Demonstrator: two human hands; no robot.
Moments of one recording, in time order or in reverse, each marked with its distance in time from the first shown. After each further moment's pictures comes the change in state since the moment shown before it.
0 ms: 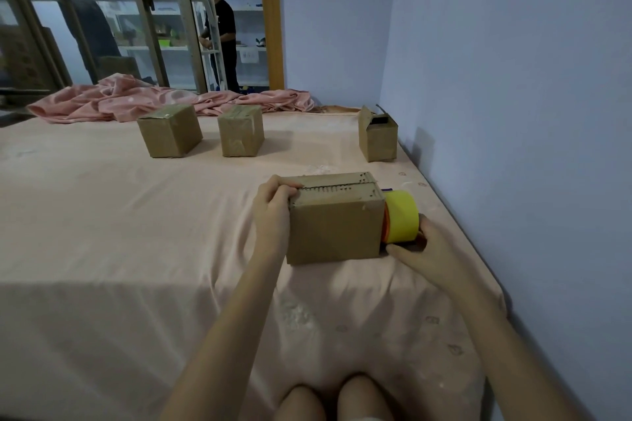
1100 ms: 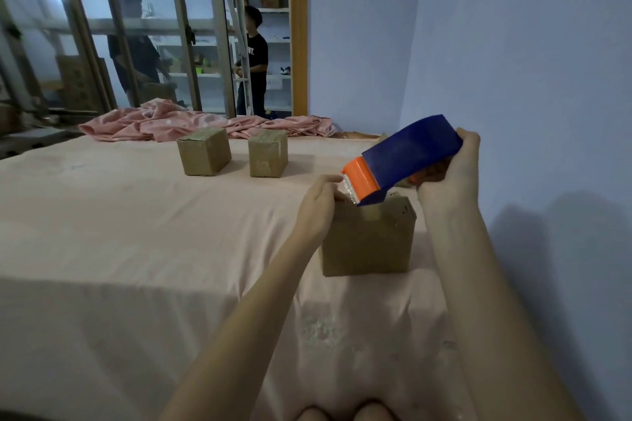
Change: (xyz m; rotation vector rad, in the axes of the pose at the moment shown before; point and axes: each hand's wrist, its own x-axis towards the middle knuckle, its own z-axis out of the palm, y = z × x) left_hand 0.017 0.034 0.025 0.222 -0.229 -0.095; right_hand 0.042 -0.168 0.000 1.172 0.439 0.185
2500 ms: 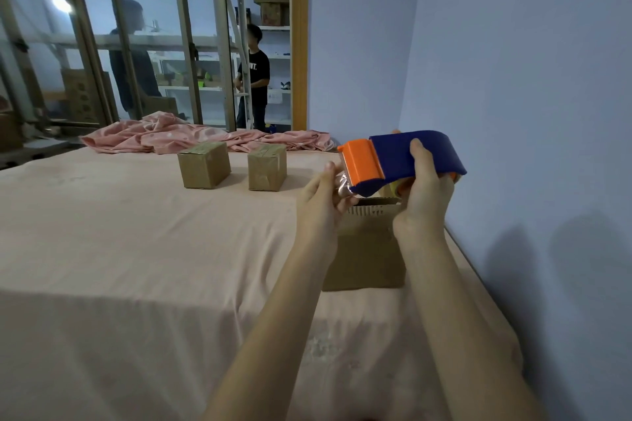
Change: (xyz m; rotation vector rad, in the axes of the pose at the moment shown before) left_hand -0.045 0.058 0.003 -0.757 0.041 0.042; right_hand -0.015 0.024 0.009 -0.094 -0.114 -0.308
